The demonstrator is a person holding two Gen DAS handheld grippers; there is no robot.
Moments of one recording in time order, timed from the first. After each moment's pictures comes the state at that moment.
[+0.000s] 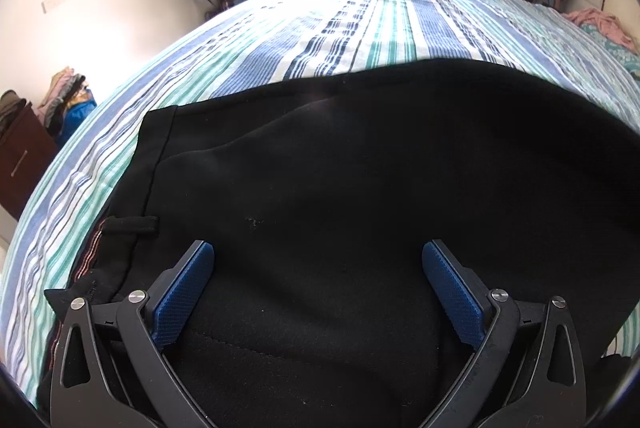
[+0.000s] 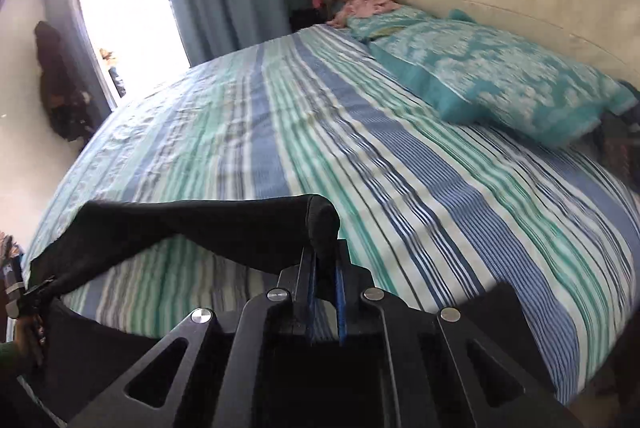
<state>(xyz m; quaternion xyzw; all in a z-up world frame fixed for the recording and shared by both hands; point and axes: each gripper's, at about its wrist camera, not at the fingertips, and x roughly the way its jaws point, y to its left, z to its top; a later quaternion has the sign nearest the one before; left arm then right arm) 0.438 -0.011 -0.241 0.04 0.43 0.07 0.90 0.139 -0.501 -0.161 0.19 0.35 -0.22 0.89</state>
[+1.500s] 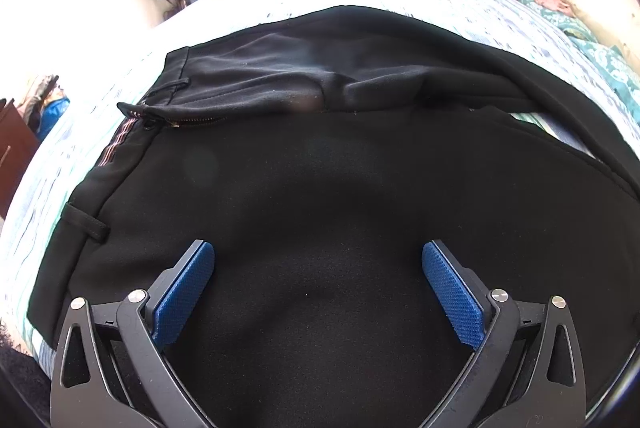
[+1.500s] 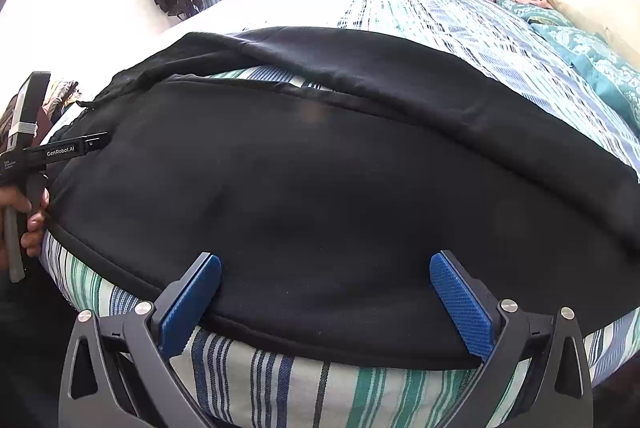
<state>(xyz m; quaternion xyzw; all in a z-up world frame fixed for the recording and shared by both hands) 0.270 -0.015 -0.235 0.04 0.44 -0.02 0.90 0.129 -0.220 -0.239 0.07 0.42 0.01 0.90</state>
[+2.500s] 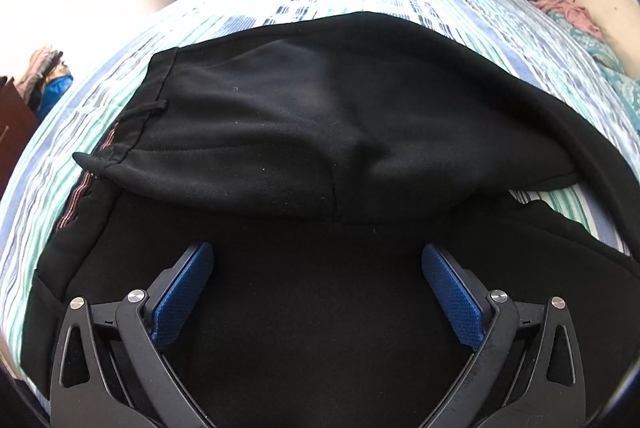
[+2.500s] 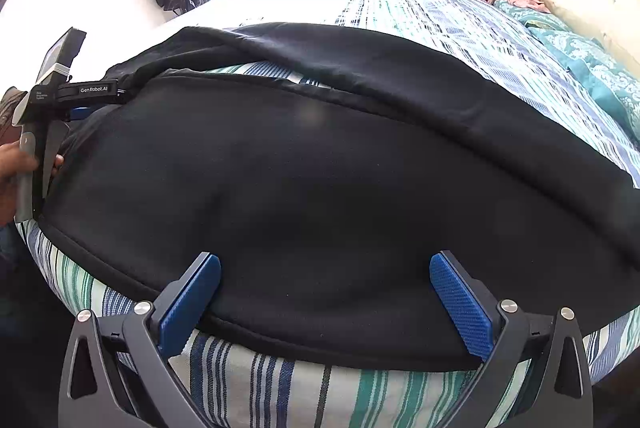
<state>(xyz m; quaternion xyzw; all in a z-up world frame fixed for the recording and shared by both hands) 0.359 -0.017 -0.229 0.01 0.47 0.01 0.88 0.130 -0.218 -0.240 0.05 0.42 0.00 0.90</state>
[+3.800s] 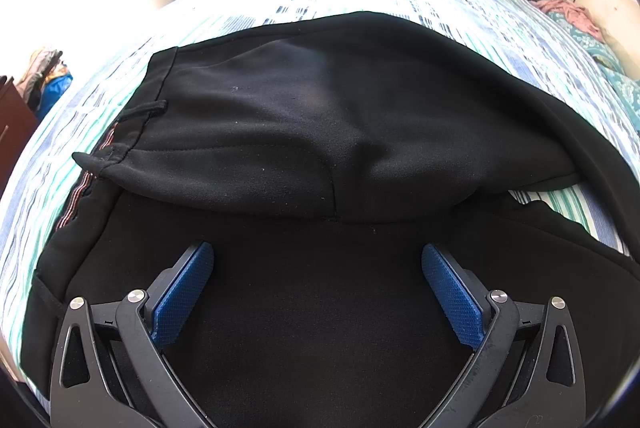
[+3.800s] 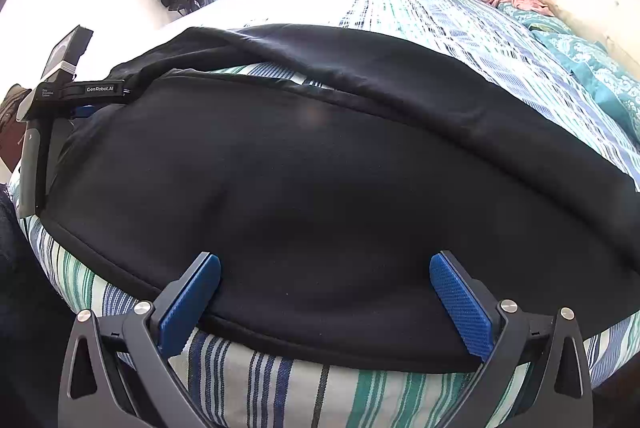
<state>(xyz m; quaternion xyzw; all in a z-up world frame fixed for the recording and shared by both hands) 0.355 -0.015 -0.231 0.01 0.47 0.01 0.88 0.130 -0.220 -0.240 0.05 0.42 0.00 0.91</state>
